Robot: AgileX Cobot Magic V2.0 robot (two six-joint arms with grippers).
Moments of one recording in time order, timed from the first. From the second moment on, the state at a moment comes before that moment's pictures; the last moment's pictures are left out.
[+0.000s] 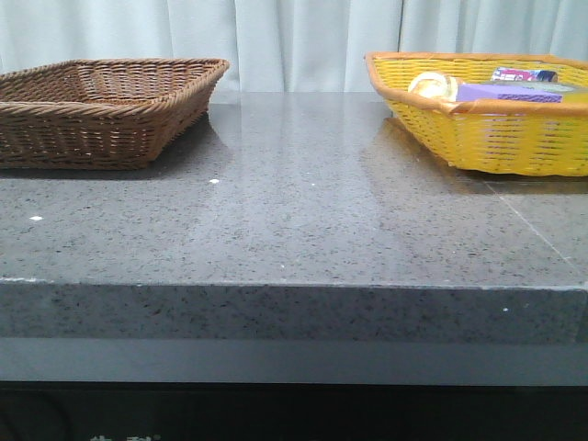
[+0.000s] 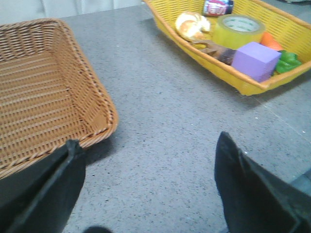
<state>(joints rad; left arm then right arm) -0.55 0.78 -0.78 -0.13 0.46 0.10 -0.03 1.42 -1.43 0.05 0.92 0.03</state>
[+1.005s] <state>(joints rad) -0.57 0.89 -0.78 -0.20 0.46 0.10 -0.10 2.10 -2.05 0.05 1.06 -0.03</state>
